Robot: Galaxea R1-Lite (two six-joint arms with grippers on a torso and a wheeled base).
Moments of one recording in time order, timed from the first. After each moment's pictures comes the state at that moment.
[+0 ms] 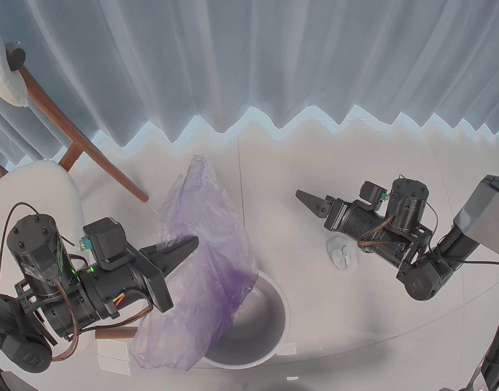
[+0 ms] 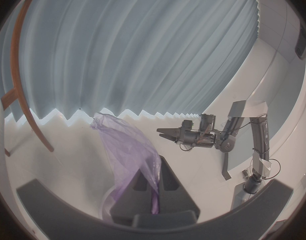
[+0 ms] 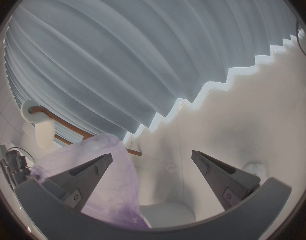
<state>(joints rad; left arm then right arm) -0.59 1.54 -0.32 -1.15 -0.16 -0.15 0.31 2.09 -0.78 -1.24 0.17 0.49</state>
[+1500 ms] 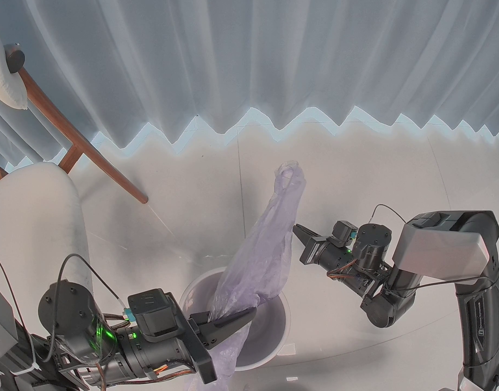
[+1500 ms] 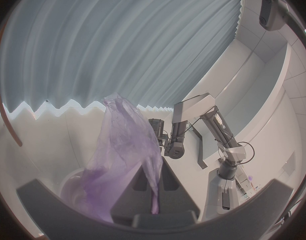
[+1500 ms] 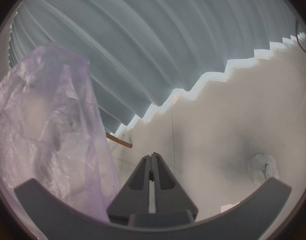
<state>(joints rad) -0.85 1.73 -0.15 -1.51 -0.17 -0.15 0.35 2.43 -0.83 -1.55 0.11 0.43</state>
